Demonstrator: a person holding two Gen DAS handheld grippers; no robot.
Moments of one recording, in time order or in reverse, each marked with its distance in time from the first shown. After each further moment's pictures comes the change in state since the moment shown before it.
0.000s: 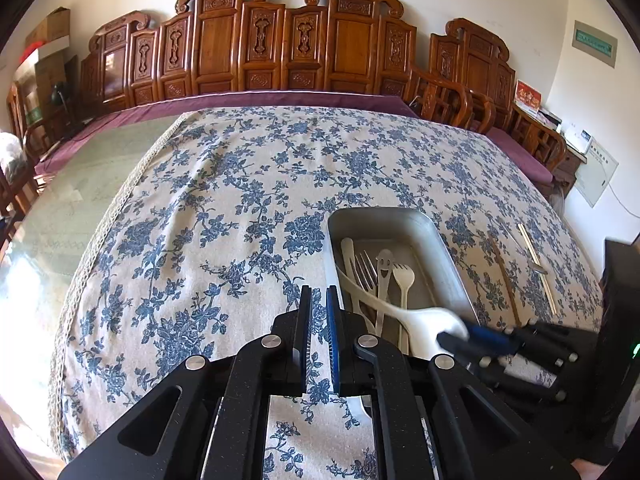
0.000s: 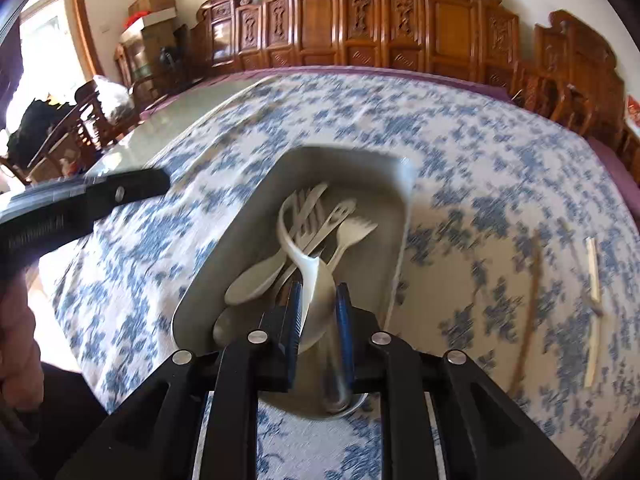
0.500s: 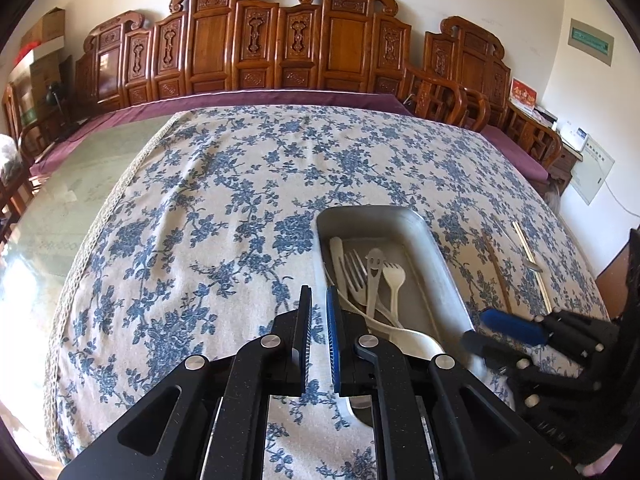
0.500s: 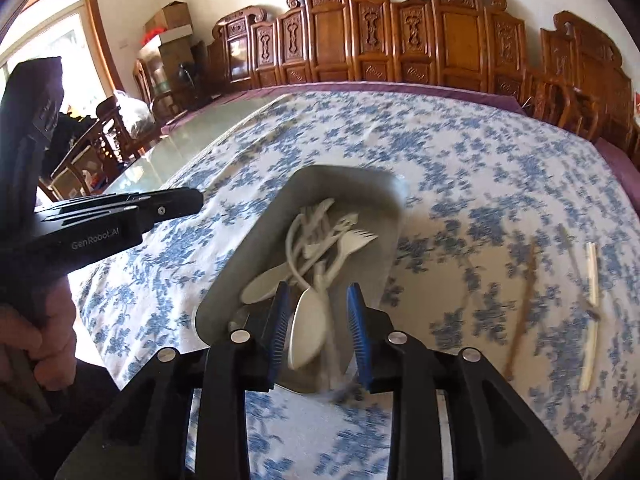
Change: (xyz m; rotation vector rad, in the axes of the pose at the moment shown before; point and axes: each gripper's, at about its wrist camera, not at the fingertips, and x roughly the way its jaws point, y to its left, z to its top) left arm 0.004 -0.009 0.000 0.009 0.005 -0.020; right arm -0.045 -0.029 -0.001 -0.003 -0.086 0.032
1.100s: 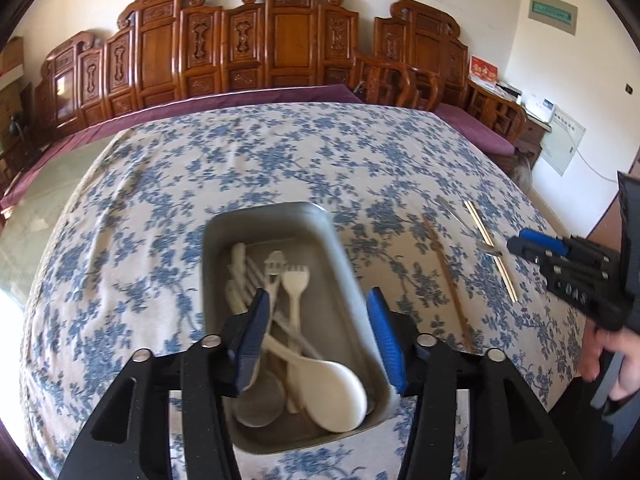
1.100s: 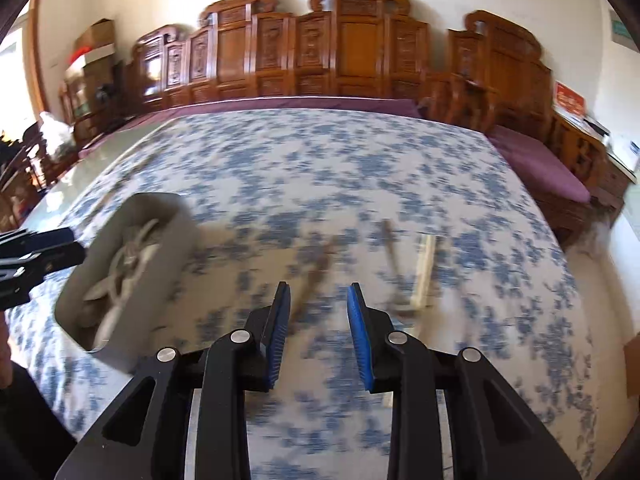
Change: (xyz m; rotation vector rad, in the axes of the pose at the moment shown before) left arm 0.021 -0.085 0.000 0.112 0.014 -0.091; right arm -0.043 -0.162 -0.013 0.104 -0.037 -0.286
